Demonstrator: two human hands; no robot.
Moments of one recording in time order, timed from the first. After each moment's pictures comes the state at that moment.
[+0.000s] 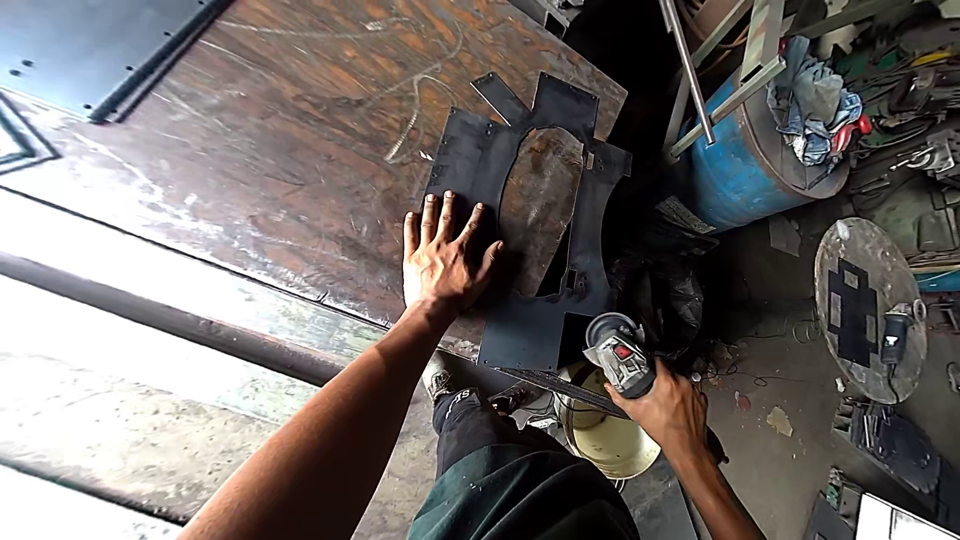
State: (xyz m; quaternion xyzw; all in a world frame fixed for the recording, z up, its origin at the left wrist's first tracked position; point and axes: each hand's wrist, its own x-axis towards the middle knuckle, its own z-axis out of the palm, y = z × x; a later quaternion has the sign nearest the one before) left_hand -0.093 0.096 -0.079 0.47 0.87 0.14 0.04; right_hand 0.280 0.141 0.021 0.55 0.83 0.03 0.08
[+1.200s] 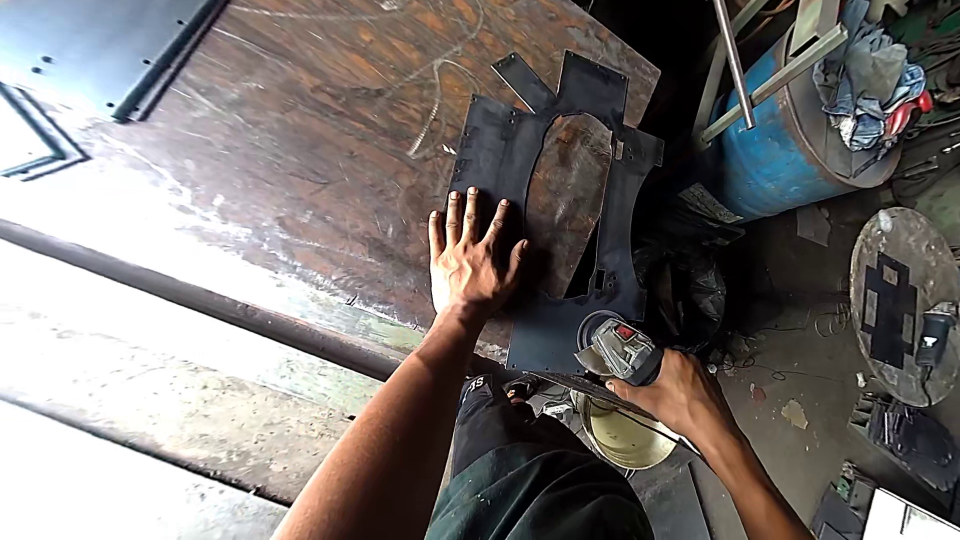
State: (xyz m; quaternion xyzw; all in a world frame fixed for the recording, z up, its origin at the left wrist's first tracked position) left_hand -0.095 0.098 -0.080 0.46 0.88 0.14 0.05; right_hand 0.200 0.176 0.061 0.56 0.74 -0.20 0.32
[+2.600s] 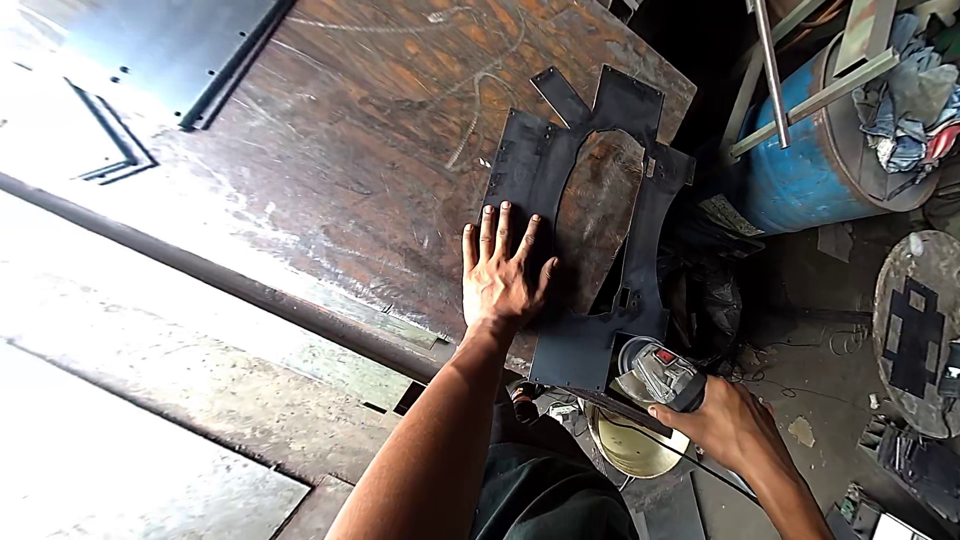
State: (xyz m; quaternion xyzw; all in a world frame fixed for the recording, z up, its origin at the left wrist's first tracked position) left_hand -0.095 0.099 -0.079 0.45 0.88 0.13 0.05; right_hand 0.206 0.192 0.078 0.55 0.73 -0.15 0.37
